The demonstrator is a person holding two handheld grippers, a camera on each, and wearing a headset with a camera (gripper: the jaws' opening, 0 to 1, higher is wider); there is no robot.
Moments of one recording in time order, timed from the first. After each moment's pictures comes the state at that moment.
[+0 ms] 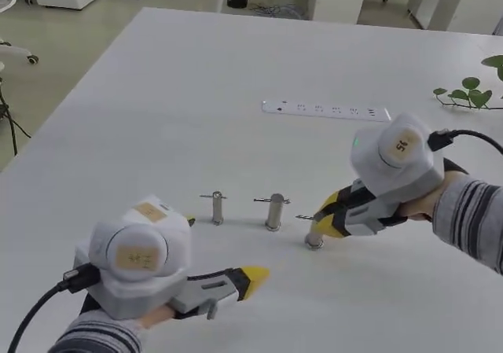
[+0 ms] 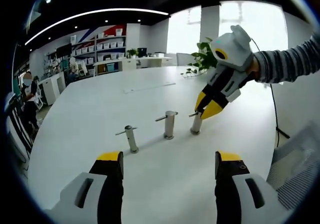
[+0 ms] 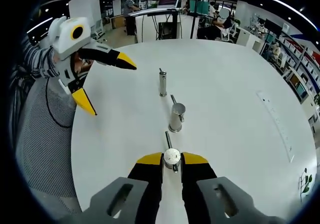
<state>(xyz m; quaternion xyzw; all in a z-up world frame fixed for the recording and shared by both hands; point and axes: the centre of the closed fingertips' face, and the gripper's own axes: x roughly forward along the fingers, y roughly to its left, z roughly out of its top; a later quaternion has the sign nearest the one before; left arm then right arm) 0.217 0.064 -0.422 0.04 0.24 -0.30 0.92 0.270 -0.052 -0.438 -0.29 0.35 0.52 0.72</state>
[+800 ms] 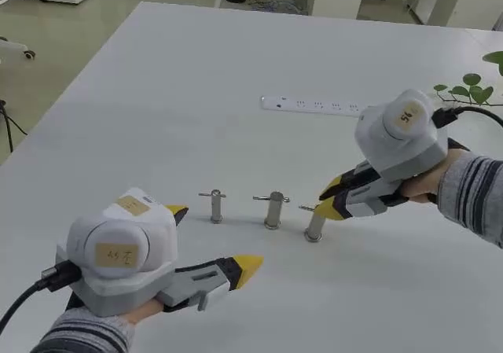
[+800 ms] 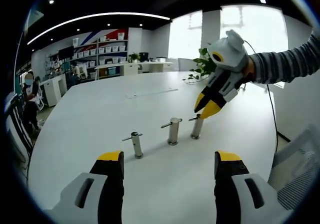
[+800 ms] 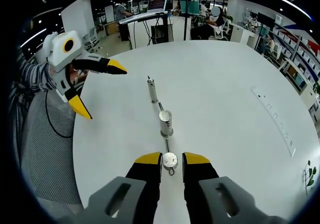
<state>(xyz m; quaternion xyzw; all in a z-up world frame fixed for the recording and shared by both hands) 0.223 0.069 -0.412 0.03 0.22 -0.29 0.93 0.285 -0.057 -0.431 -0.25 0.37 0.51 0.73</state>
